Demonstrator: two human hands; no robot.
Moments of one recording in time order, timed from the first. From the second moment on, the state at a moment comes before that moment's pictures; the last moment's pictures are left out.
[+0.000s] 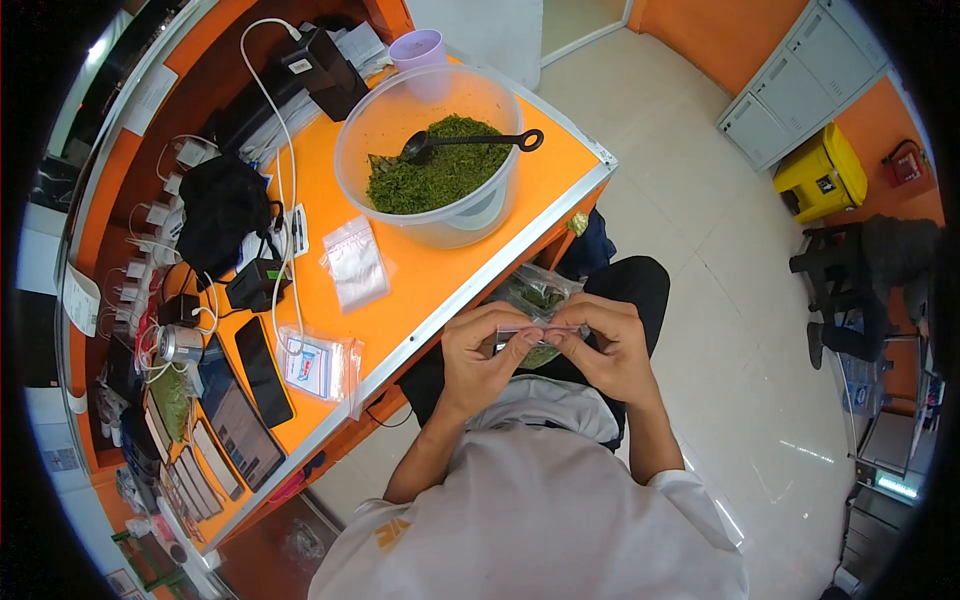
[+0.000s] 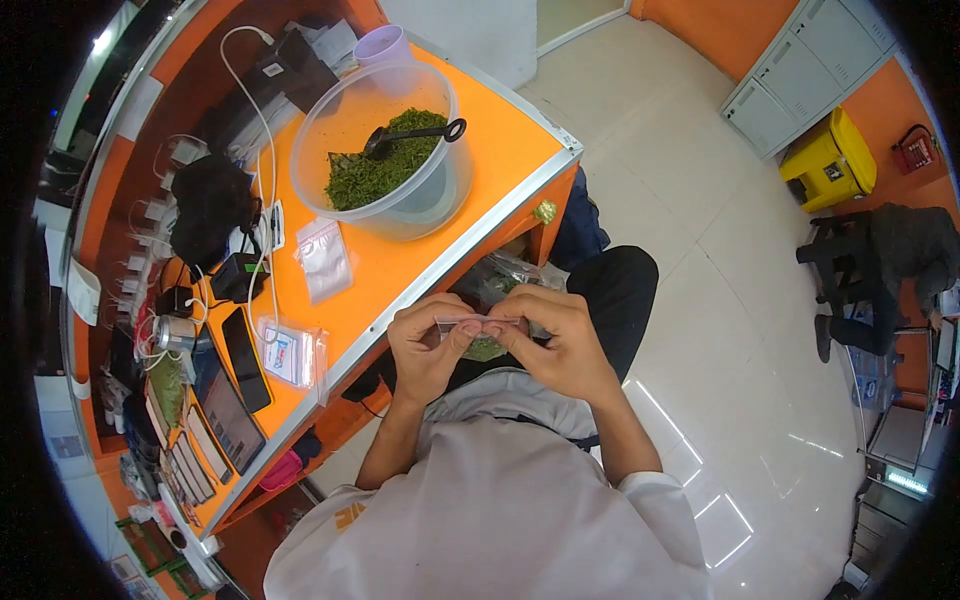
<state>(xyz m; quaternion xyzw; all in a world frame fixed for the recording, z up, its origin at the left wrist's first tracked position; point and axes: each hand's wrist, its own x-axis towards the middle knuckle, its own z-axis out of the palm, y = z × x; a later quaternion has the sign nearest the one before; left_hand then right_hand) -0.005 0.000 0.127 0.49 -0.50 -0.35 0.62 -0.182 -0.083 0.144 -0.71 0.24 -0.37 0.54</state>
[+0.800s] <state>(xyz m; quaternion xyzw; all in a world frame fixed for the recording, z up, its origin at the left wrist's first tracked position) -0.002 -0.015 -0.001 0.66 -0.64 -0.29 0.25 -0.234 -0.093 0.049 -0.66 0.49 -0.30 0.48</state>
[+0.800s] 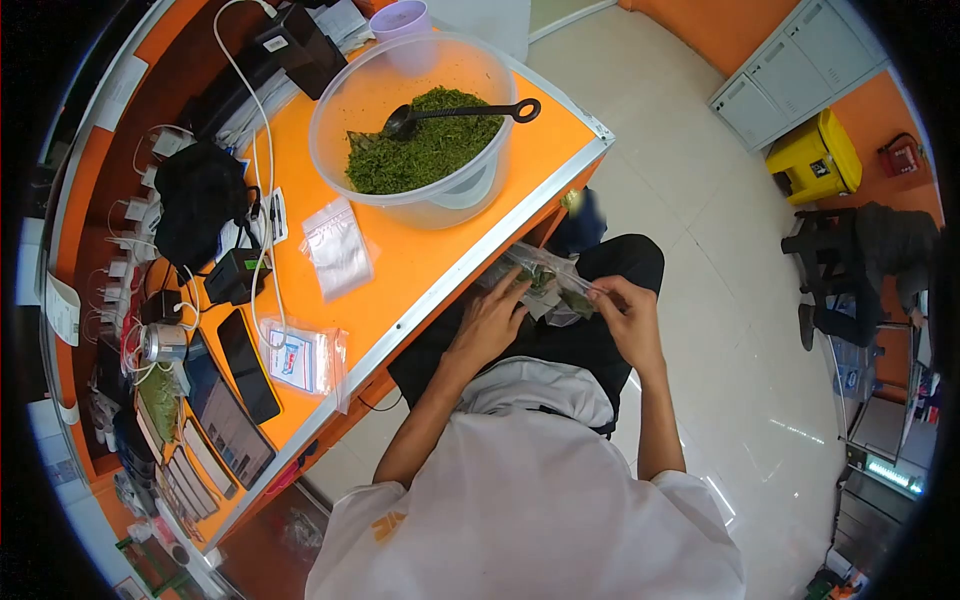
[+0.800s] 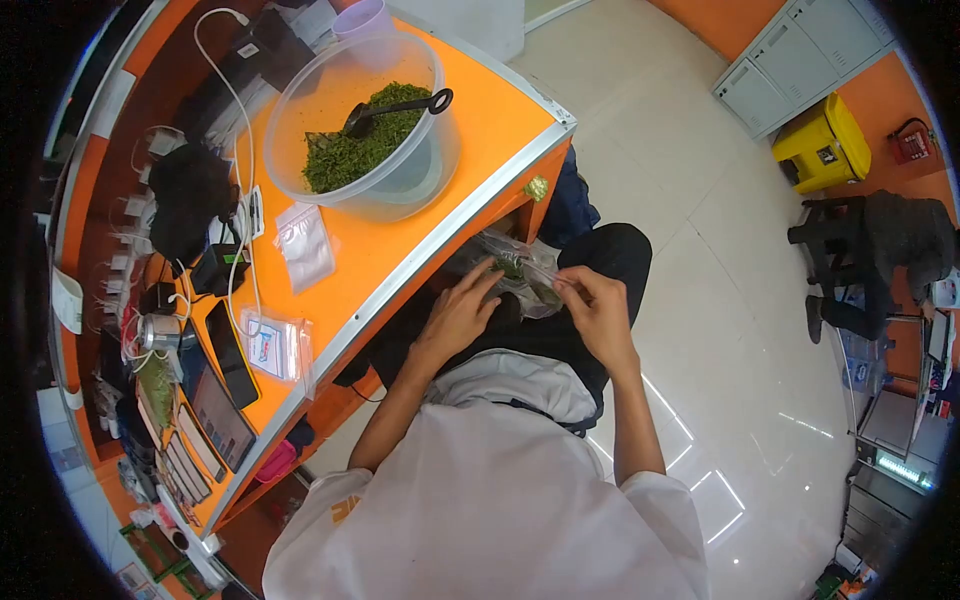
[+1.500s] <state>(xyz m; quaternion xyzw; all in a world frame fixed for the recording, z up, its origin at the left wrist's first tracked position) 0.010 0.024 0.005 0.61 -0.63 -0.40 0.27 -0.122 -0.091 0.126 -0.82 0.28 -0.30 0.39</state>
